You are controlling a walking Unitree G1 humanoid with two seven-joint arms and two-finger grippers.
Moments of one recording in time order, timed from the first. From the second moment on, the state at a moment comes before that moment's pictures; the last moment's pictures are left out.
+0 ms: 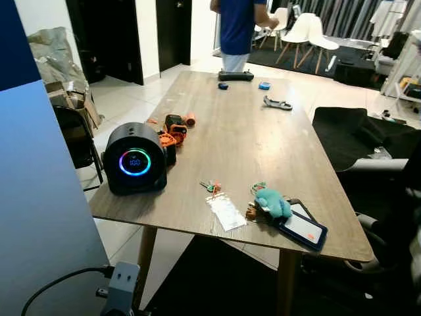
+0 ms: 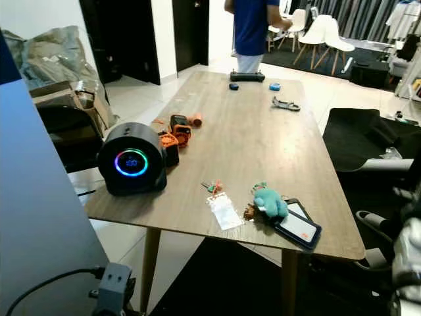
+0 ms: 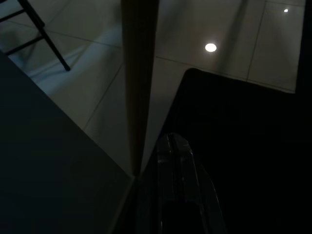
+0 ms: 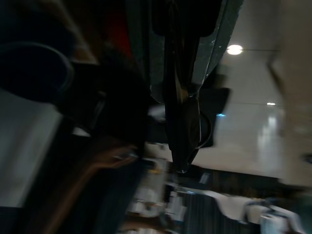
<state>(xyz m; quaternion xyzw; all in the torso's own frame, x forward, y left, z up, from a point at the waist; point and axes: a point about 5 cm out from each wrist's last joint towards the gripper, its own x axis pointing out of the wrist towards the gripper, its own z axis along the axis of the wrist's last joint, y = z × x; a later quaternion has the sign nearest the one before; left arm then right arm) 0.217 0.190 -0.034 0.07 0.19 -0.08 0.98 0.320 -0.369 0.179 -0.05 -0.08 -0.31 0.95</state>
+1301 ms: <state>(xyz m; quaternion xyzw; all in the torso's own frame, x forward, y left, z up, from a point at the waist) 0.210 0.191 -0.038 0.07 0.20 -0.08 0.97 0.392 -0.079 0.153 -0.08 0.06 0.31 0.95</state>
